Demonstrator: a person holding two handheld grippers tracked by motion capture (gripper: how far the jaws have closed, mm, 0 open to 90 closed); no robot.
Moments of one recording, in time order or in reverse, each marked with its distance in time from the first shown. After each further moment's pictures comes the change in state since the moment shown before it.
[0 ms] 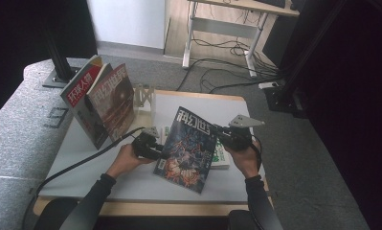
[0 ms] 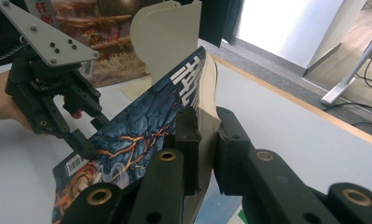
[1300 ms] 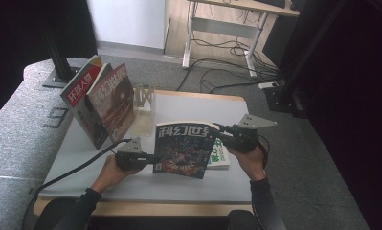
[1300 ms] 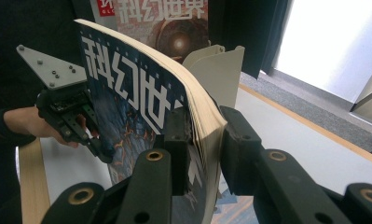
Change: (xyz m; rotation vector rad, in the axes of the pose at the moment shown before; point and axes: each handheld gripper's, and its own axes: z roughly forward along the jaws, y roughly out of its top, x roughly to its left) left arm -0.043 -0.039 -0.042 -0.200 0.046 0.179; right arm 0.007 0.016 -0.028 -0.123 0.173 -0.009
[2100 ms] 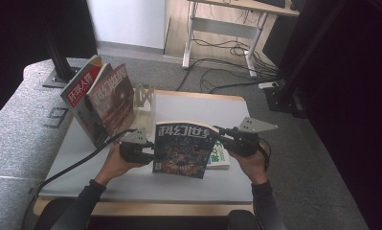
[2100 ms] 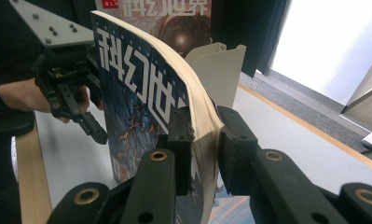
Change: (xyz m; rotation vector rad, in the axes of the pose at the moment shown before) left arm 0.002 0.051 -0.006 -0.030 -0.043 0.036; right arm 0.011 0.002 -0.006 0.017 -0.020 -0.041
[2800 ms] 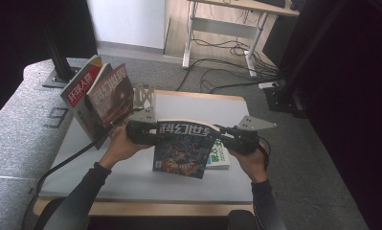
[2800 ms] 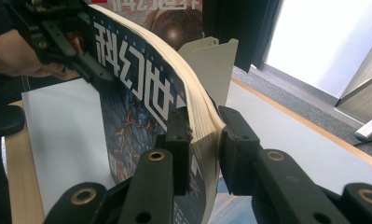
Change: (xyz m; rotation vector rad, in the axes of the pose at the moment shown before) left arm 0.010 0.072 -0.012 -0.026 0.061 0.014; right arm -0.005 -0.001 0.004 0.018 -0.021 0.013
